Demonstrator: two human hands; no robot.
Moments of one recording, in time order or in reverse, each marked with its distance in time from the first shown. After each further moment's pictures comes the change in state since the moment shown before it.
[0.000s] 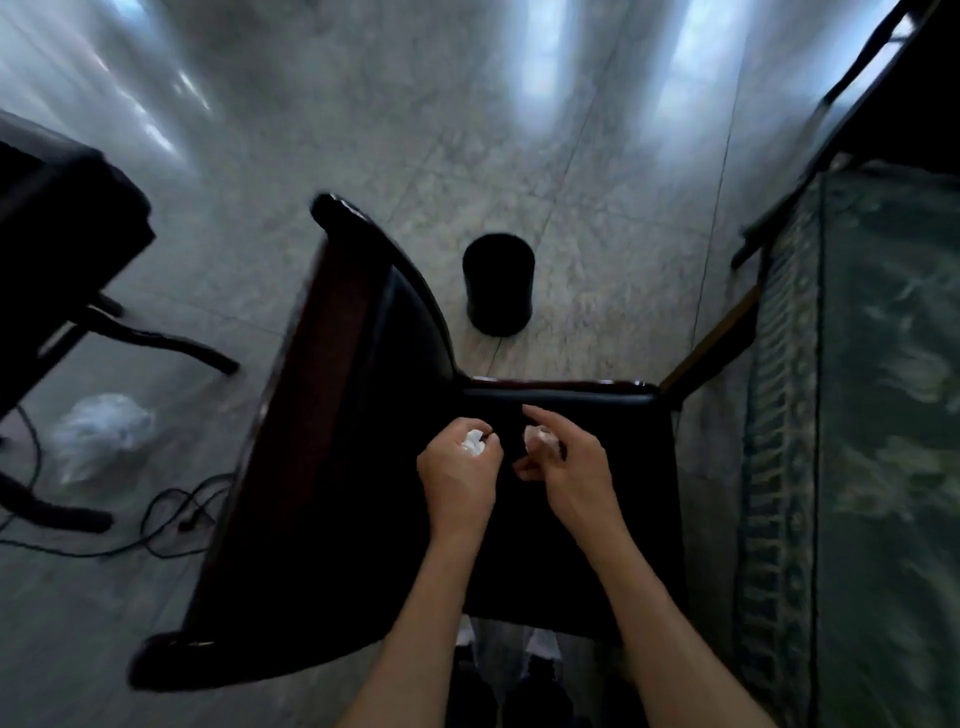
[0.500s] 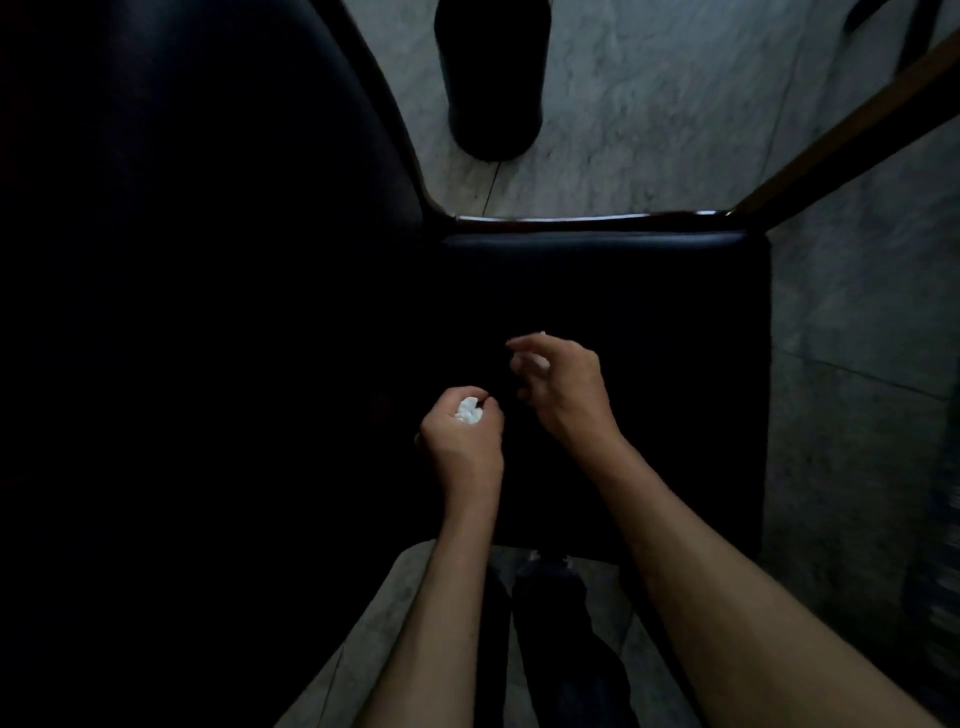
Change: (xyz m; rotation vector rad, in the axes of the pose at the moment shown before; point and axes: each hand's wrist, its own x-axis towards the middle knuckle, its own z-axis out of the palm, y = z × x) left_hand 0.031 -0.190 0.101 -0.021 0.050 -0.393; right_hand 0.082 0.193 0.063 -0.237 -0.109 0.208
